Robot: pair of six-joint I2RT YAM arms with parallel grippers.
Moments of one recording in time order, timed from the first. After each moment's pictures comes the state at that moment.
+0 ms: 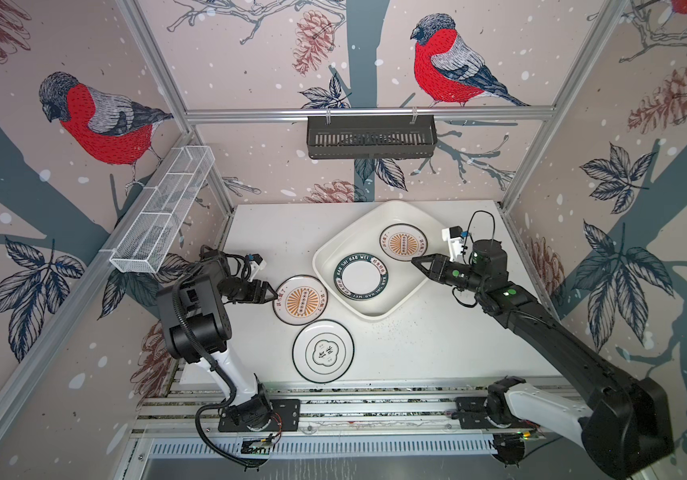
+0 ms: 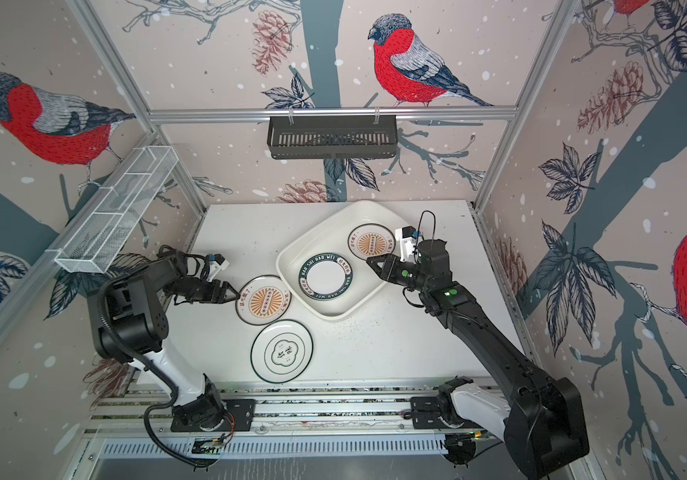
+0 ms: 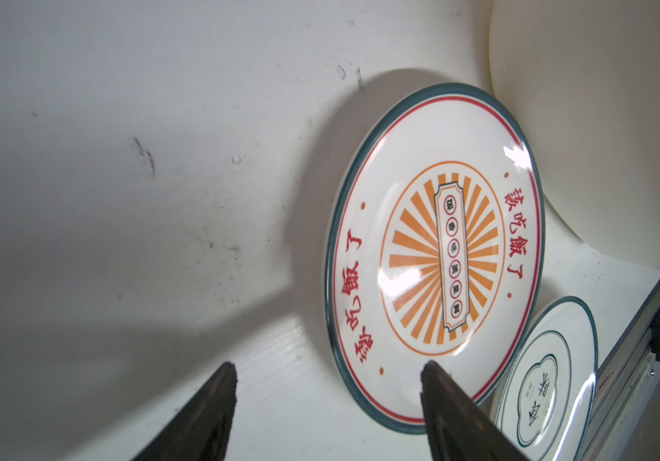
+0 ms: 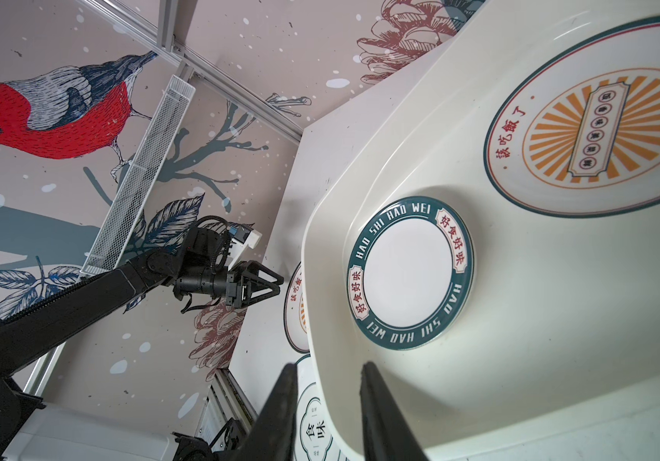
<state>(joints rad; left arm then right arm) 0.40 1.82 1.12 -0.86 0.63 0.61 0.36 1.11 0.78 -0.03 -0.58 0.72</state>
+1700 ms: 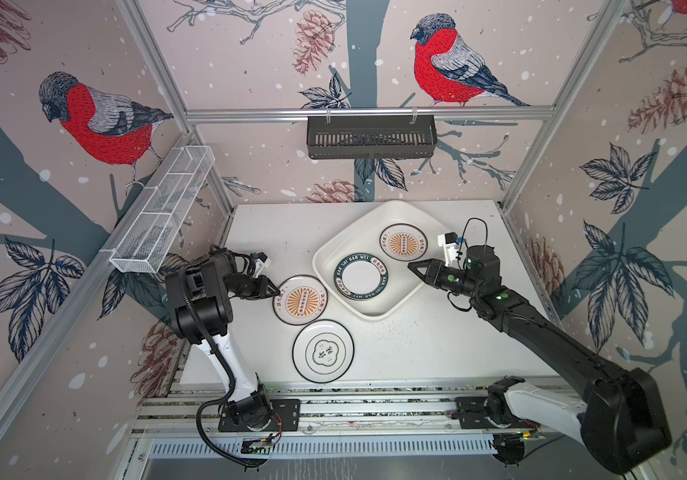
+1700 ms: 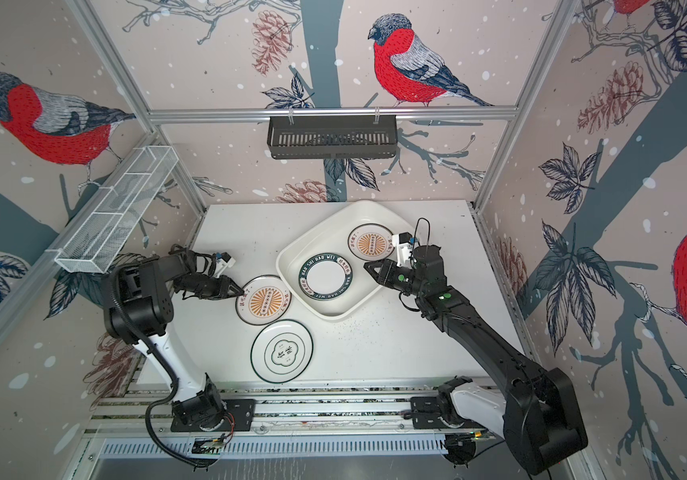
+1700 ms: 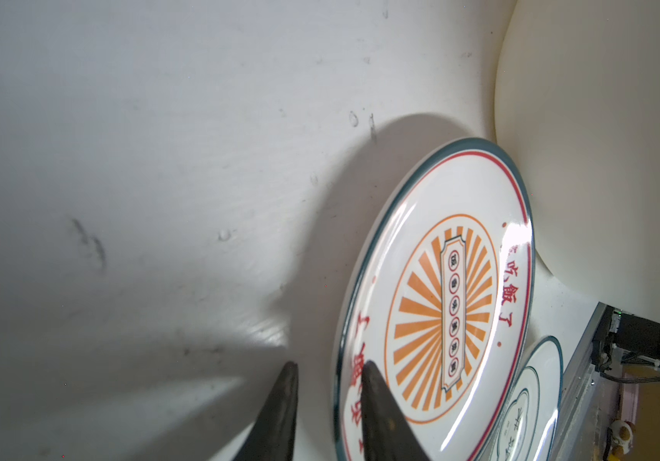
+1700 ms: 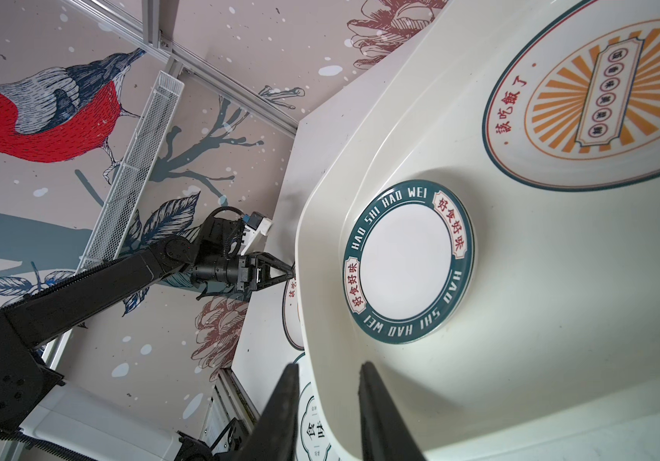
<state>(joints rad) 0.36 1.96 1.19 -0.83 0.69 0.53 0.38 1.14 0.71 0.06 -0.56 0.77</state>
